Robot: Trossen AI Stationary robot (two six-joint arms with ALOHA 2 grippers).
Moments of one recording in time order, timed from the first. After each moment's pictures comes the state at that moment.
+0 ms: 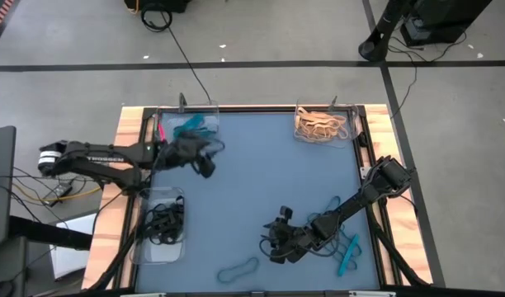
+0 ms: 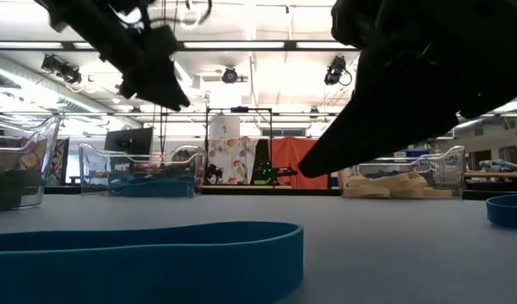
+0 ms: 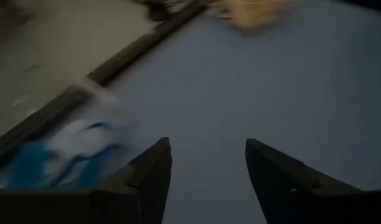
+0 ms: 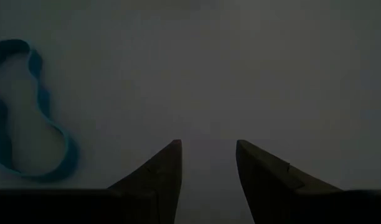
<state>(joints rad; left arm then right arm) 0.12 1.03 0.67 -0.29 -0.46 -0.32 0.59 1.95 1.03 0.08 0.63 0.62</state>
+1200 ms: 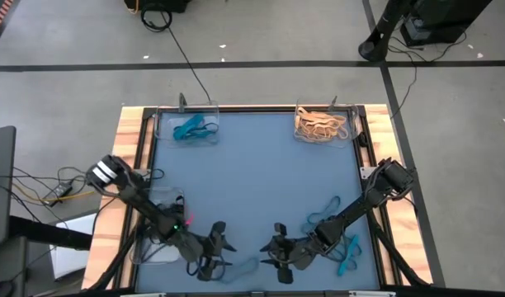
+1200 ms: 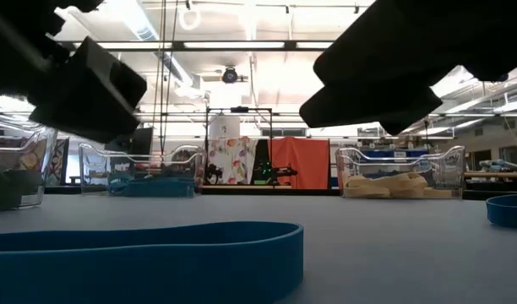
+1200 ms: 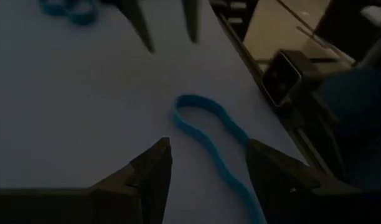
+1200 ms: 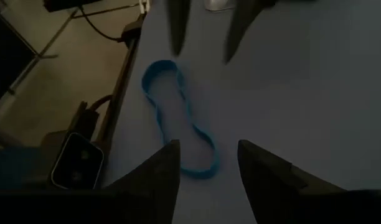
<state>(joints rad) -0.72 1.77 0.72 0.56 -0.36 -0.36 0.65 1.95 1.03 0.33 0.40 0.55</state>
